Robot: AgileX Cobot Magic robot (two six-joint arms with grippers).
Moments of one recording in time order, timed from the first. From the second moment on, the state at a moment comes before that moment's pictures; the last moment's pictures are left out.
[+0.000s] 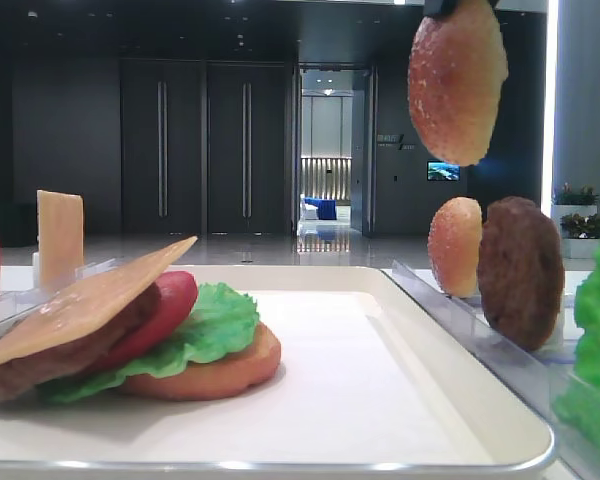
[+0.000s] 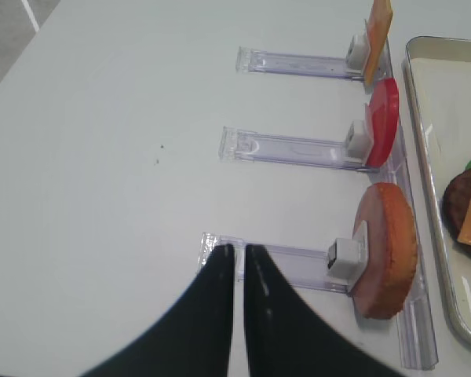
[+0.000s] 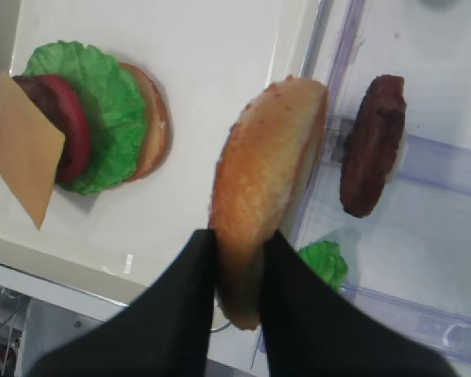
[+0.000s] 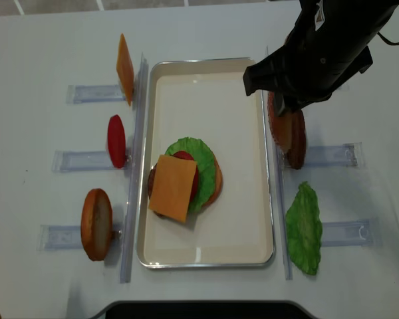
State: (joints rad) left arm 0.22 -0.02 -0.47 -0.03 1.11 0.04; right arm 0.63 1.53 -1.38 0.10 1.20 0.32
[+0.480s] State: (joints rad) left arm 0.22 -0.02 -0.47 -0.03 1.11 0.04; right arm 0.67 1.52 -1.38 0.11 1.18 0.35
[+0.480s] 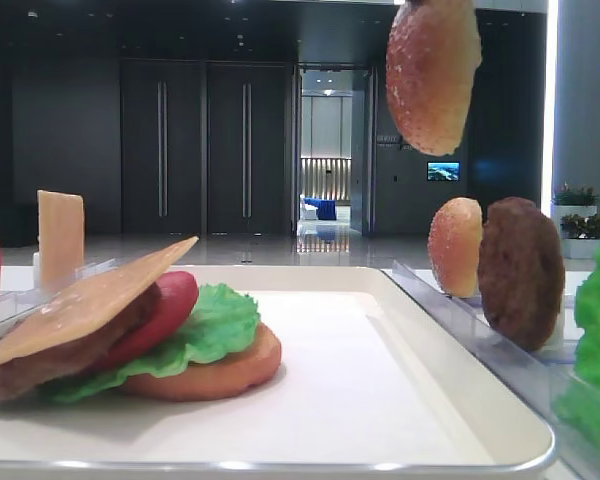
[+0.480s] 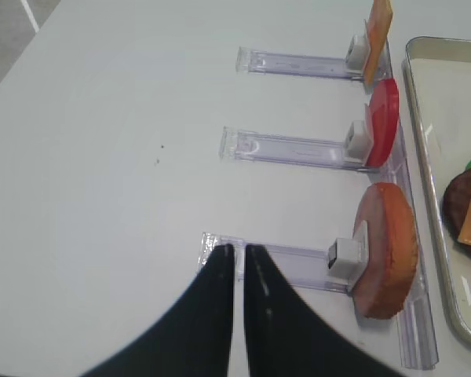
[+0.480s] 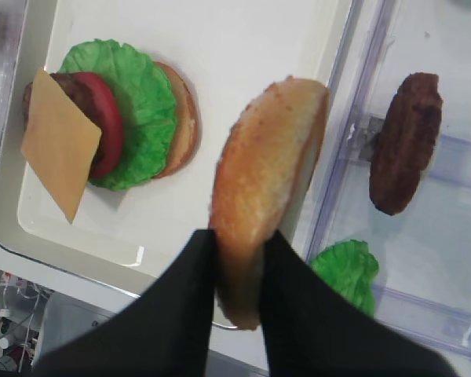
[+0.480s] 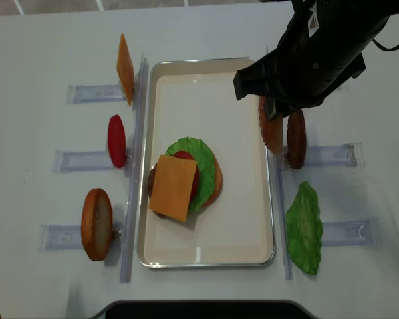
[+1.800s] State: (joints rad) left arm 0.22 -0.02 -0.47 -0.03 1.11 0.04; right arm 0.86 1.56 -1.29 0.64 0.70 -0.01
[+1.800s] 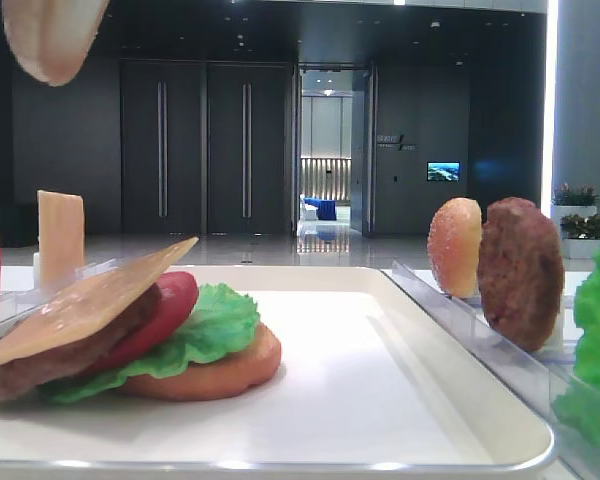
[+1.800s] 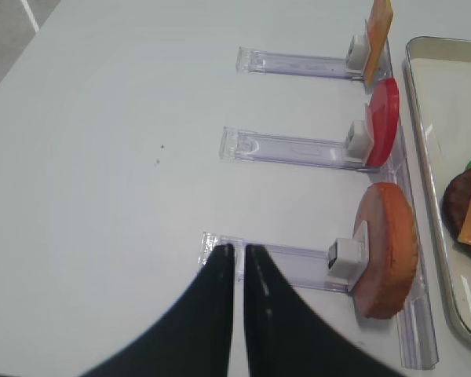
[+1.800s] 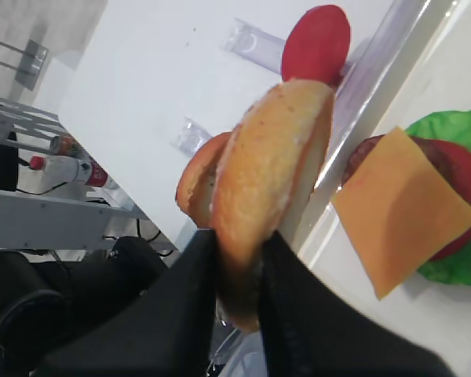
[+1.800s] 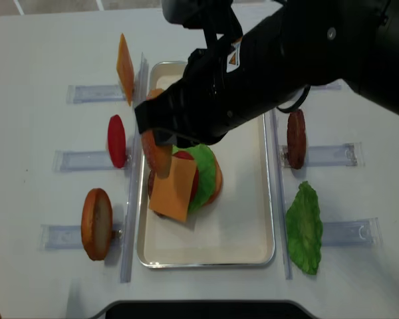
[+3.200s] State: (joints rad) left arm 0.22 -0.02 -0.47 -0.03 1.11 0.04; right arm 0.79 1.78 -1.18 1.05 0.59 -0.49
